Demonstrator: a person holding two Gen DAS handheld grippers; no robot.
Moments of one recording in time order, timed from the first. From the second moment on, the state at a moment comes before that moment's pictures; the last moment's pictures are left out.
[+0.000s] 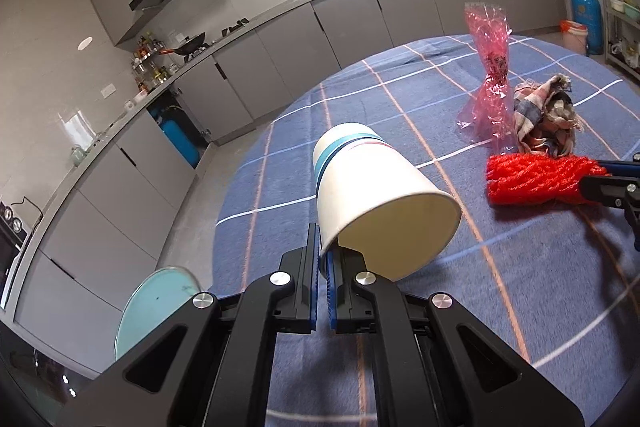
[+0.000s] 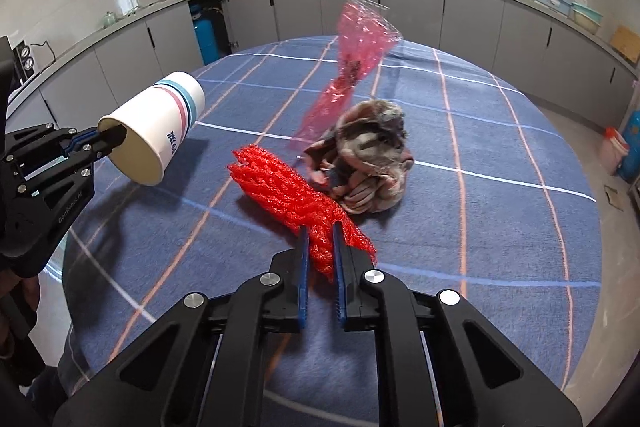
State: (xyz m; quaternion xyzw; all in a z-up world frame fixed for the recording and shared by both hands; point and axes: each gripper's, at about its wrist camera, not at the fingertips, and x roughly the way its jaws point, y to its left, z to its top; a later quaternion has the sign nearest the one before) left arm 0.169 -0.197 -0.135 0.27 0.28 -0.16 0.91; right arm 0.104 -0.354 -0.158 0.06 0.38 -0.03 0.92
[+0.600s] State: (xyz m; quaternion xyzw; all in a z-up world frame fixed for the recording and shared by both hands) left arm 0.154 -0.159 -0.120 0.24 0.28 -0.14 0.92; right arm 0.091 -0.323 -0.128 0.05 0.33 -0.02 0.94
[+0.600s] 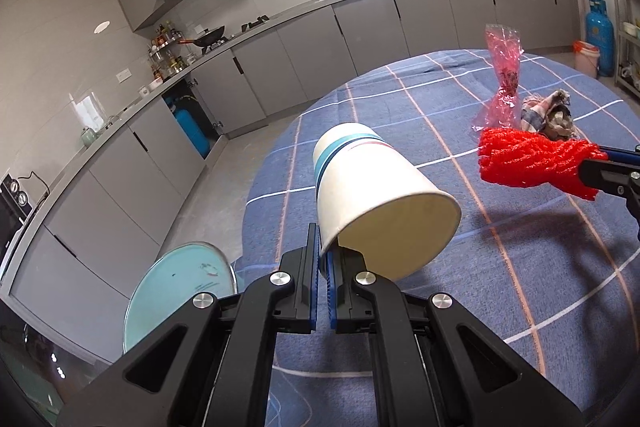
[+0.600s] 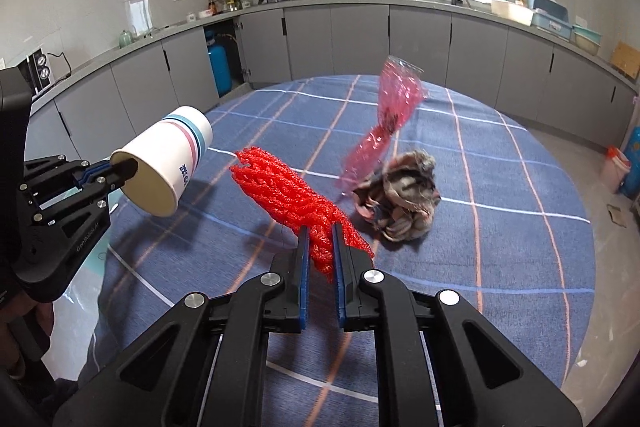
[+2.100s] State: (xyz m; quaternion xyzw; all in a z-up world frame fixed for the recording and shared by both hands) left arm 0.158 -0.053 -0.085 0.19 0.27 -0.03 0.94; right arm 0.137 -0.237 -0.094 0.02 0.29 0.06 0.96
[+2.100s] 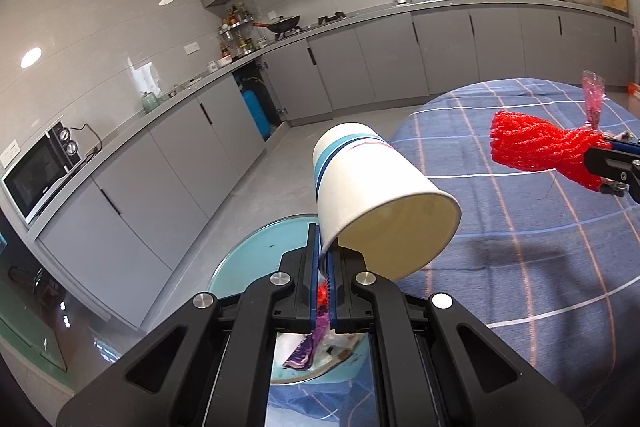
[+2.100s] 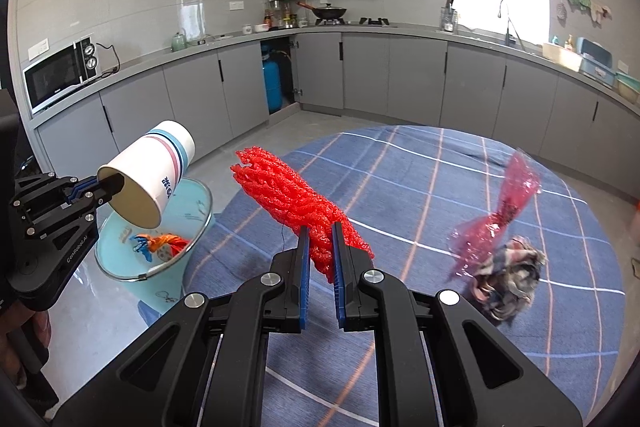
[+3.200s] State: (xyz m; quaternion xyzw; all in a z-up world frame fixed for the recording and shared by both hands) left arm 0.182 0.029 -0.081 0.17 0.28 0.06 0.94; right arm 0.165 -0.178 -0.082 0.00 0.28 0.12 0.95
